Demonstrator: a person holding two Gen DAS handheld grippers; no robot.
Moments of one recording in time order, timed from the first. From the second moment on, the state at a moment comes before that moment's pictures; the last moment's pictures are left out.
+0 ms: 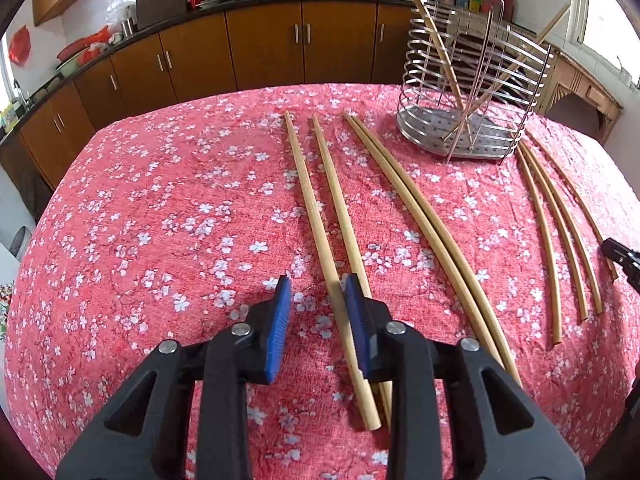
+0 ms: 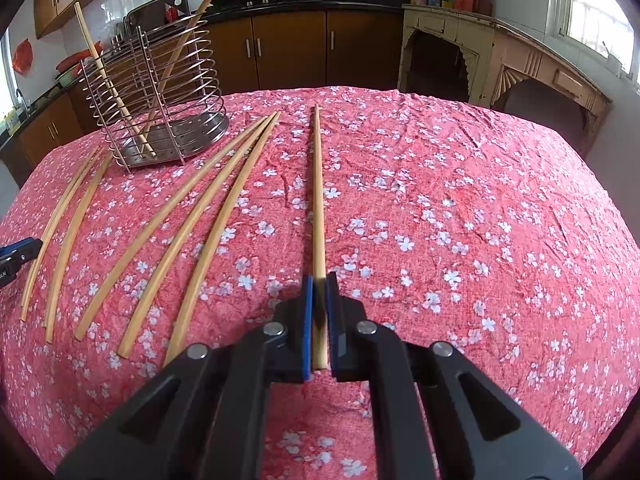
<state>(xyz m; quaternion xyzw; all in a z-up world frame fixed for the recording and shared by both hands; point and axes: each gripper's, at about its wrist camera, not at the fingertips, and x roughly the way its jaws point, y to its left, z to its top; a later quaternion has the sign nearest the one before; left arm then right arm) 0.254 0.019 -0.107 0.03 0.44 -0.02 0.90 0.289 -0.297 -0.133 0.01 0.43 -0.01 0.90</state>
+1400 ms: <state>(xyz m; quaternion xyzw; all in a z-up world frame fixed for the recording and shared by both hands) 0.221 0.094 -0.106 0.00 0.44 -0.01 0.90 0.281 -0.341 -0.136 0.04 0.42 -0.06 0.90</state>
